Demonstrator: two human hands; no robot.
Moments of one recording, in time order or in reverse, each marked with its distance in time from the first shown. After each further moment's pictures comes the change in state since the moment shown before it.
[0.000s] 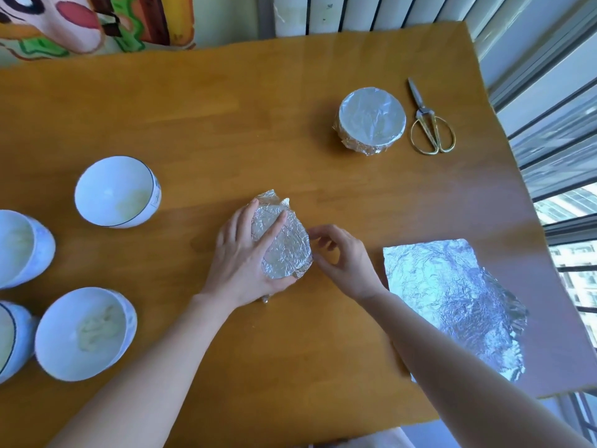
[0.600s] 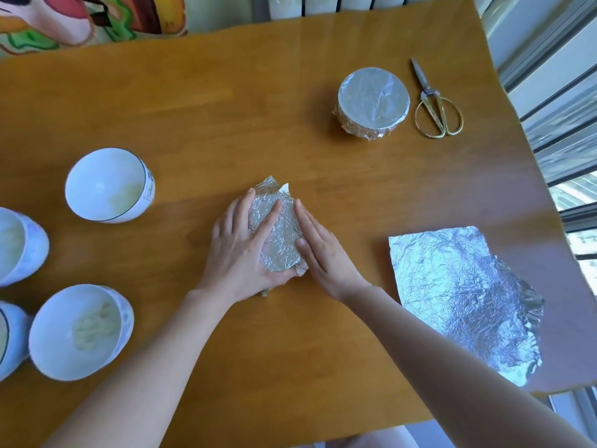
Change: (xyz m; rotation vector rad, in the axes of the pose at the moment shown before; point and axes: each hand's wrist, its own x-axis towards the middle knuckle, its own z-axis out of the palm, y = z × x) left_hand -0.001 -0.002 0.004 0.011 0.003 0.006; right_hand -0.001 0.003 0.032 -0.015 -0.175 -0.003
